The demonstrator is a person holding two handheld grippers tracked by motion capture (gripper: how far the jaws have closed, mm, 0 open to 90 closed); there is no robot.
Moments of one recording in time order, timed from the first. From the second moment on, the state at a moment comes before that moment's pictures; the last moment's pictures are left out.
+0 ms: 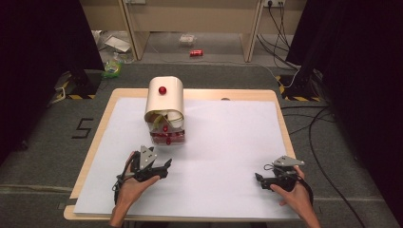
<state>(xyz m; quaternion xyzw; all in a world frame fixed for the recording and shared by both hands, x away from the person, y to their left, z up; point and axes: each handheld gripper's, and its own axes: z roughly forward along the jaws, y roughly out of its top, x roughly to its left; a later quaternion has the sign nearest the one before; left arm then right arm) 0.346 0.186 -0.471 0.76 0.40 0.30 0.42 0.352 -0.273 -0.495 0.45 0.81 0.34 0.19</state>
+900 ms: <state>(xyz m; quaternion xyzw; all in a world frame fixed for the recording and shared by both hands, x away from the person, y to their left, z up) 0.360 0.172 -0.463 0.77 0.34 0.34 0.43 0.352 -0.273 -0.495 0.45 0.81 0.34 0.19</state>
